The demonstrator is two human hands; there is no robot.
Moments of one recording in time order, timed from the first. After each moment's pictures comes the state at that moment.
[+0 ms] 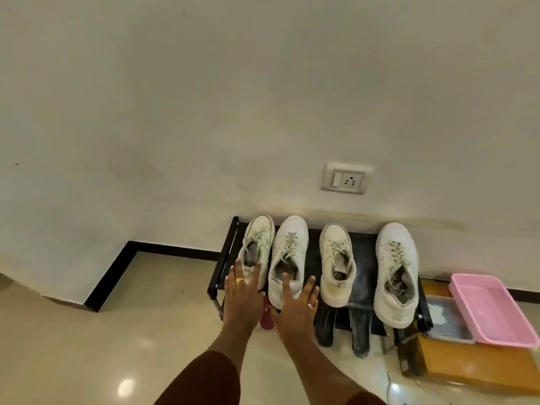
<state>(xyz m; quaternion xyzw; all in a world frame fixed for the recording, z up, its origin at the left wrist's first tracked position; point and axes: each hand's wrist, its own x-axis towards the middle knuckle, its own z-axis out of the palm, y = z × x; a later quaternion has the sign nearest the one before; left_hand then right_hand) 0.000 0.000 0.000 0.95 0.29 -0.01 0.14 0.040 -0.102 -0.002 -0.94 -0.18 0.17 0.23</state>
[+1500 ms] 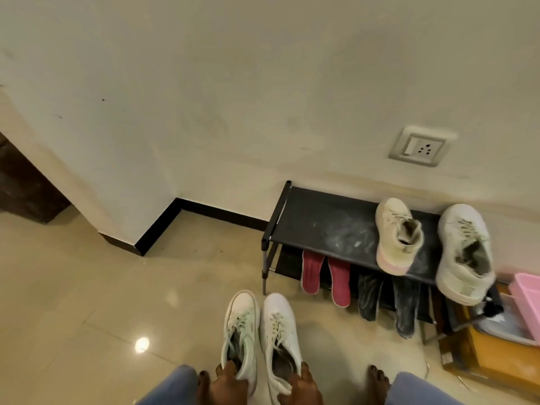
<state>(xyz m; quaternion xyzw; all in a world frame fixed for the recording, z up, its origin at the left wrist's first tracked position) -0.245 -0.021 -0.117 0.75 0.56 -0.14 0.33 -0.158 -0.132 -0.161 -0.89 -0.30 0.27 0.21</state>
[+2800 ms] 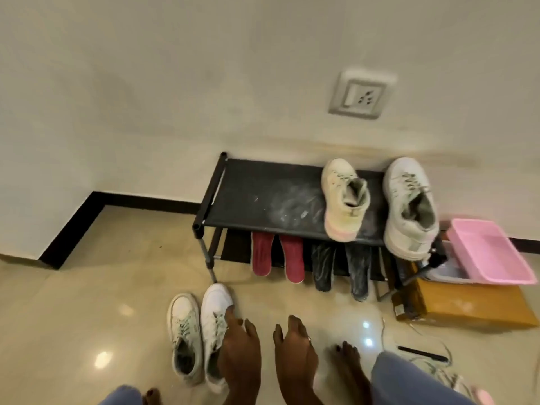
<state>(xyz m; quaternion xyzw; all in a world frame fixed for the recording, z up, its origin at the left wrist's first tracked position) -0.122 -0.078 -0.155 0.79 0.52 0.09 0.31 -0.084 -0.142 -0.170 -0.97 -0.06 0.13 0.18</state>
